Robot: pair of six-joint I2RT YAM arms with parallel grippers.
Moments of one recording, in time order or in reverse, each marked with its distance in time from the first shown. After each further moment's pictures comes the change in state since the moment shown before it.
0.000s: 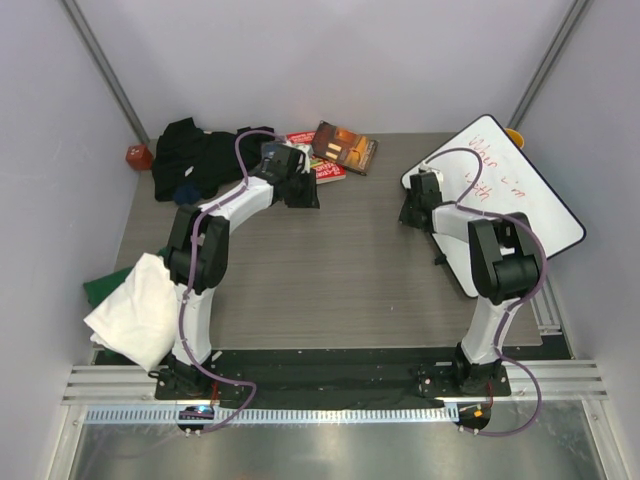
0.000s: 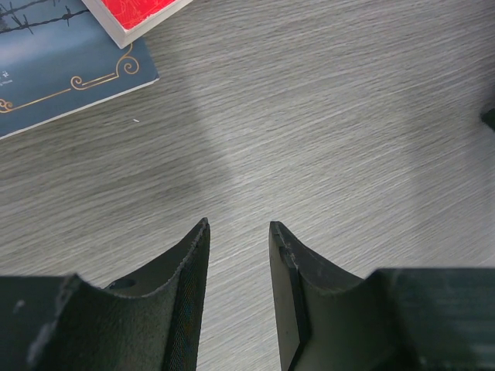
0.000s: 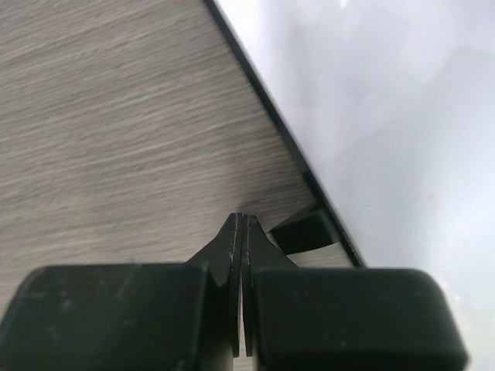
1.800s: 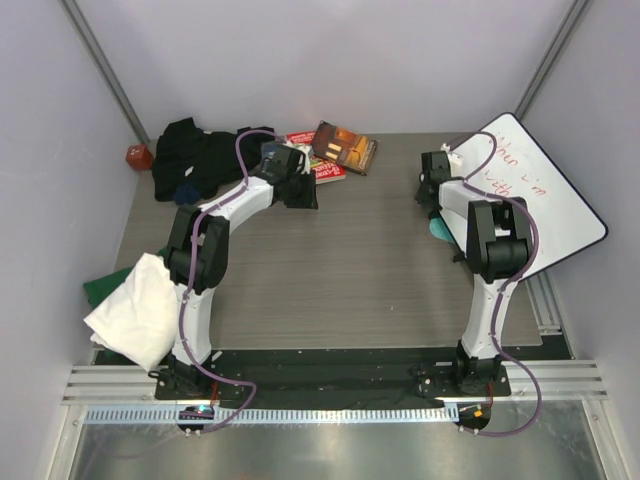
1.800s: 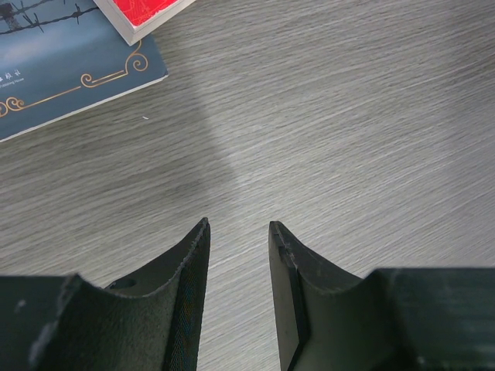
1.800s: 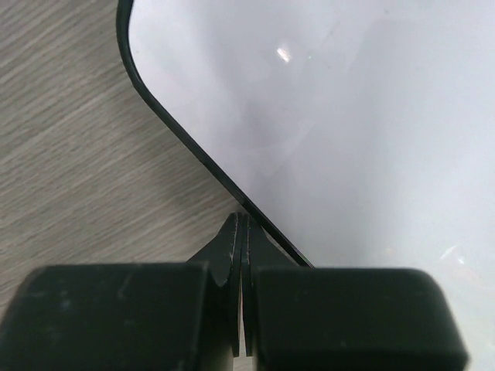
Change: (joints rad) left arm 0.000 0.000 0.000 -0.013 -0.017 0.026; right arm -0.105 0.198 0.327 -0.205 0.184 0.051
